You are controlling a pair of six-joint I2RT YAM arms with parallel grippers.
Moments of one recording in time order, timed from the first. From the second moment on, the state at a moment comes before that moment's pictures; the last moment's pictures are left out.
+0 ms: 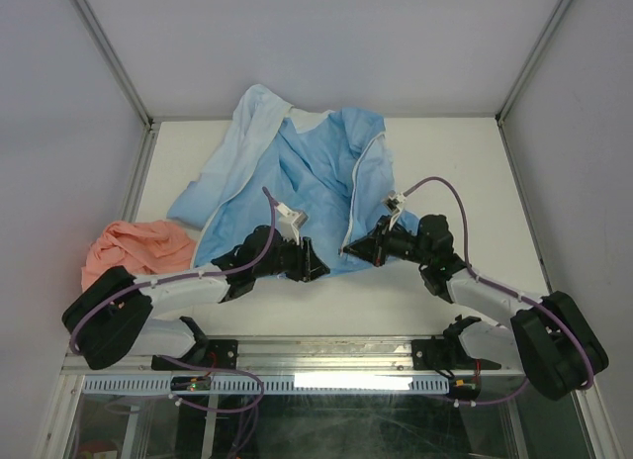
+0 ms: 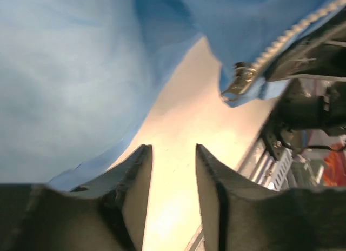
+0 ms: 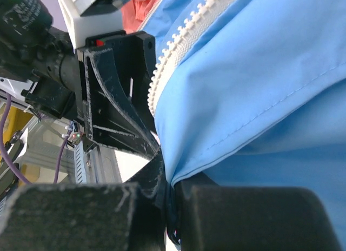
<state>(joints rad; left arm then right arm) -0.82 1.34 0.45 0.48 0.30 -0.65 0.50 1.14 0.32 0.64 -0.72 0.50</state>
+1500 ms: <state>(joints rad) -0.03 1.35 0.92 -0.64 -0.01 -0.38 0.50 1.09 0.28 0.62 -0.69 0.45</state>
